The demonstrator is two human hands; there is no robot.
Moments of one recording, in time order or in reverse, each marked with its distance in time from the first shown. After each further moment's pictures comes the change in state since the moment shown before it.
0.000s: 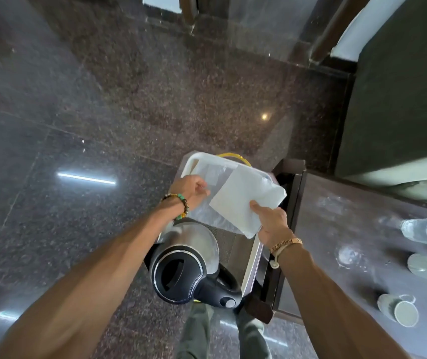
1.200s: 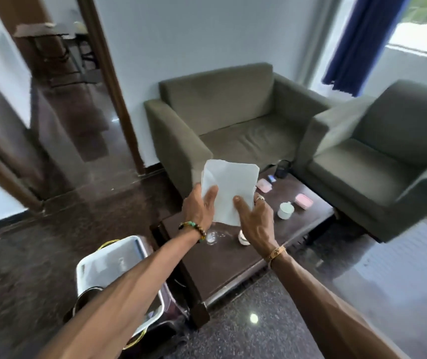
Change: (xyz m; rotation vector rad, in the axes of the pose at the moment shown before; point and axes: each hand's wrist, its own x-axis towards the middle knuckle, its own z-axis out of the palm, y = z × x) left_hand -0.428 0.313 0.089 -0.192 0.090 0.984; right_hand -0.383 0.052 -0.336 0.008 0.671 -1.022
